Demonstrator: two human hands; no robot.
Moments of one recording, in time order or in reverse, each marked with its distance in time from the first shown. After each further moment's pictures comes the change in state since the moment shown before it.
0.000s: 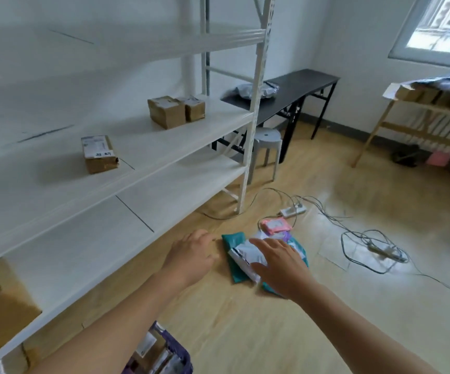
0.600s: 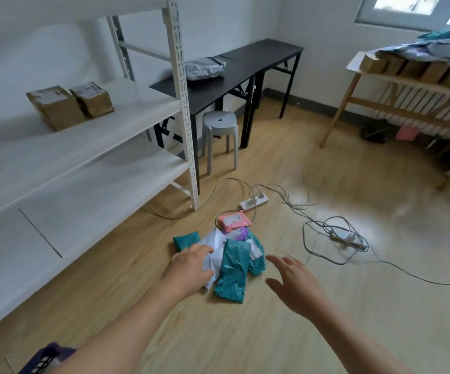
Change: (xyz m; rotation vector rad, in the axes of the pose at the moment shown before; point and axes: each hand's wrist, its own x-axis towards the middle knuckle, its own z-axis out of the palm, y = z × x) left_hand 0.209 0.216 0.106 -0.078 -0.227 -0.023; right_hand 0.042 0.319 -0.049 0.044 -0.116 0.231
